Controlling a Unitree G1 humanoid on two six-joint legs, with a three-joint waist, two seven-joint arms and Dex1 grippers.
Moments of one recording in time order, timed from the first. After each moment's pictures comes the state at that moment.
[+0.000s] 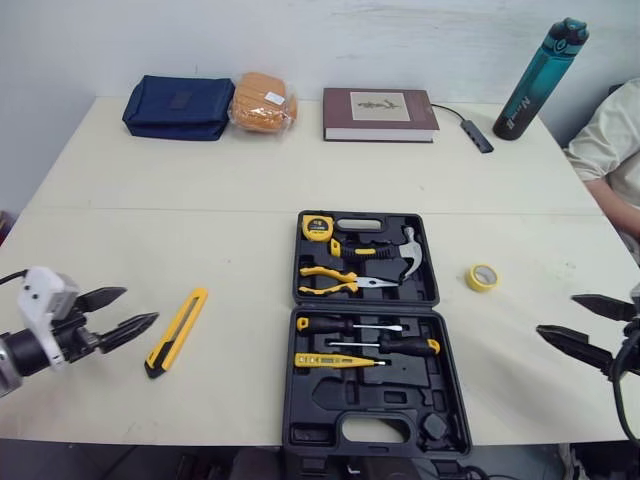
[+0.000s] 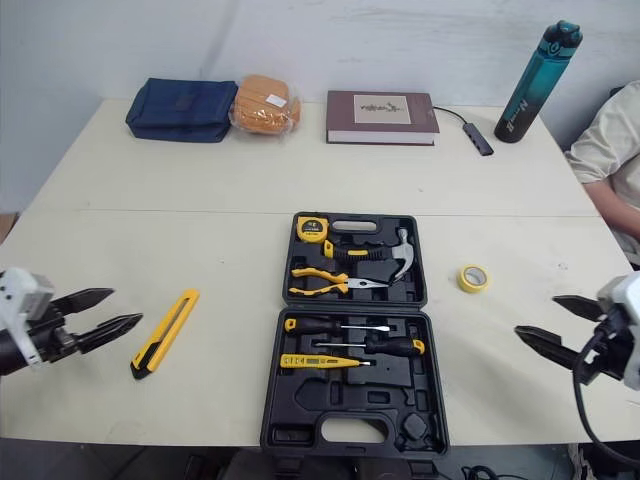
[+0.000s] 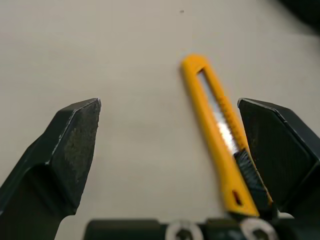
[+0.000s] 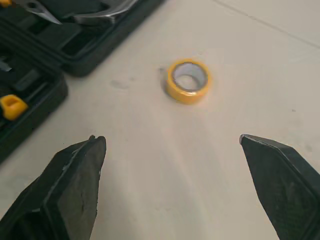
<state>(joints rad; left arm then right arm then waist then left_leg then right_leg) 0.19 0.85 0.66 -0.06 -0.52 0.50 -0.96 0.37 -0.95 -0.77 -0.27 0.57 0.58 1.00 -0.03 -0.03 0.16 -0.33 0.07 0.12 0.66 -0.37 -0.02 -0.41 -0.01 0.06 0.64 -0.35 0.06</state>
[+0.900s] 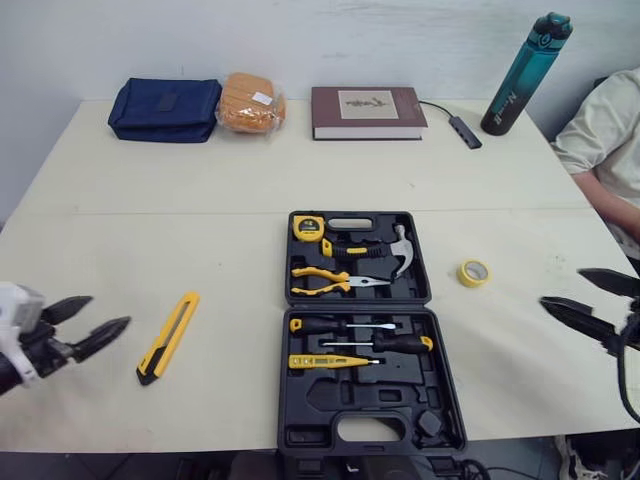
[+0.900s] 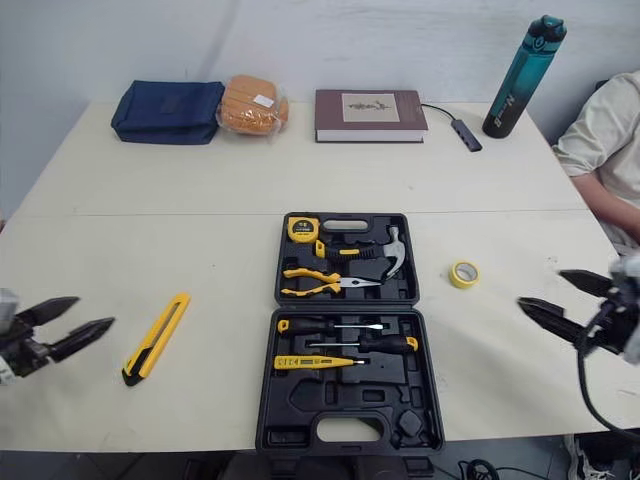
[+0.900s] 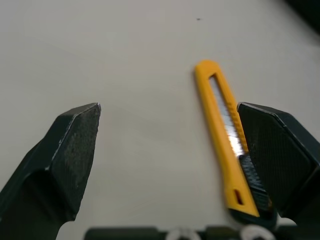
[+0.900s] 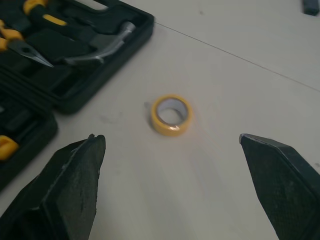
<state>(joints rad) 0.37 0.77 0.74 -0.30 -0.56 0.59 -0.85 0.13 -0.98 -0.66 -0.37 0.68 0.70 0.96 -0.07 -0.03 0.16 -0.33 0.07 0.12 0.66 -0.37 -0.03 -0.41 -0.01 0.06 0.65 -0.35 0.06</state>
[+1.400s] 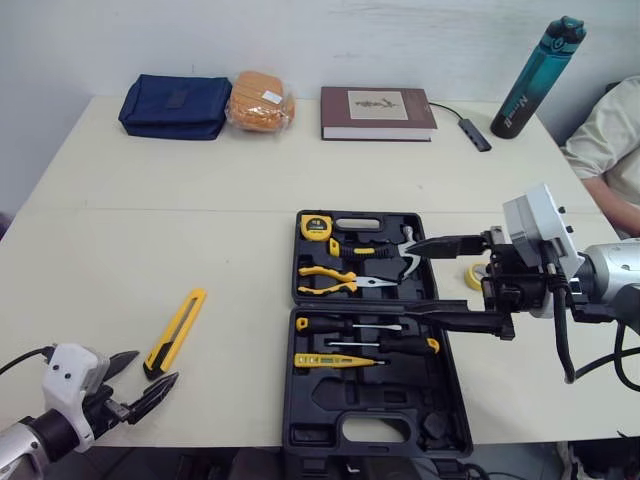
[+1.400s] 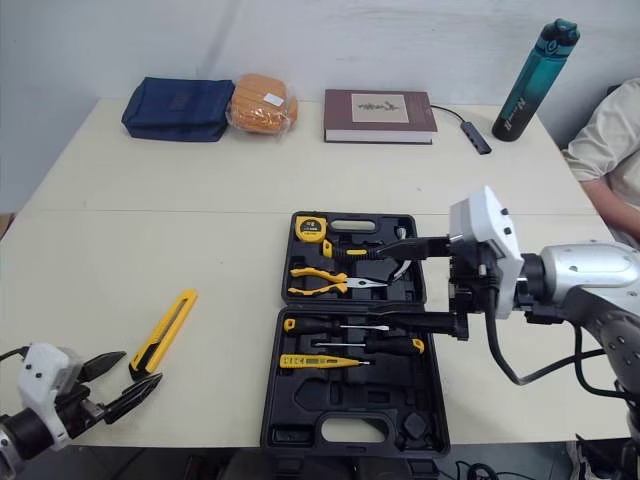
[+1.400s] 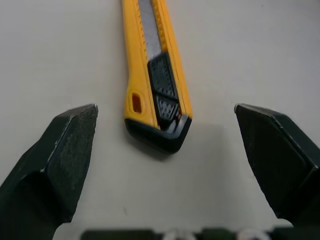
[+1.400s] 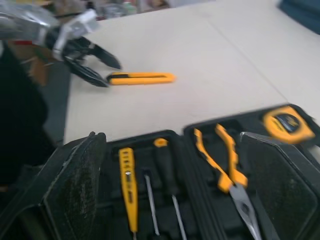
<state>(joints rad) 0.58 0.56 0.59 -0.51 -0.44 0.52 -0.71 -0.44 -0.98 -0.16 -0.57 0.99 0.84 1.03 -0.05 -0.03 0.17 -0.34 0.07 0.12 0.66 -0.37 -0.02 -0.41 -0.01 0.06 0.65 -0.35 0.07</state>
